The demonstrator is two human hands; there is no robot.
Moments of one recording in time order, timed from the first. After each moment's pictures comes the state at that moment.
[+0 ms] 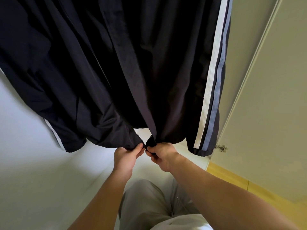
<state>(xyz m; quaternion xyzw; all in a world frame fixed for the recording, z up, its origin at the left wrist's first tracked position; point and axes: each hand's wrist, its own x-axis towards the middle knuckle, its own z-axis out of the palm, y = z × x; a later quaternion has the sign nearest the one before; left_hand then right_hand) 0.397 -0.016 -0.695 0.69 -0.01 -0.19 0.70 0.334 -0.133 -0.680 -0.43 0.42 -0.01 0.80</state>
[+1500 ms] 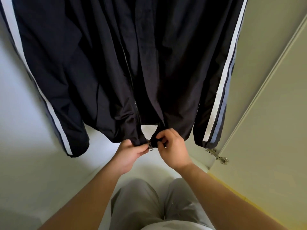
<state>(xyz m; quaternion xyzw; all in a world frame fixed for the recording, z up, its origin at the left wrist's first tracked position) 0.404 -0.006 -0.687 0.64 -0.11 -0.30 0.70 0.312 -0.157 -0.682 -0.87 0.12 -0.30 0.38</state>
